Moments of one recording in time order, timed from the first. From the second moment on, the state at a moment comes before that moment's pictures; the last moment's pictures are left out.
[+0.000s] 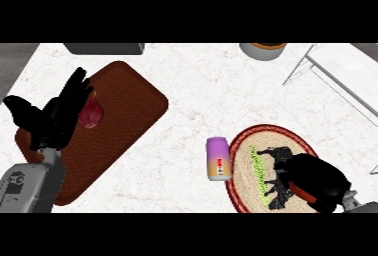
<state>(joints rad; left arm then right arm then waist) -0.27 0.27 0.04 -1.46 0.17 0.06 0.20 -0.04 -0.53 0.33 -1.47 1.32 0.26 -0.53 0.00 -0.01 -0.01</state>
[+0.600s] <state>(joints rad) -0.23 0.27 0.06 -1.50 0.17 0.04 0.21 0.10 -0.37 0.30 -1.61 1.32 0.23 -0.39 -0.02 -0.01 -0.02</state>
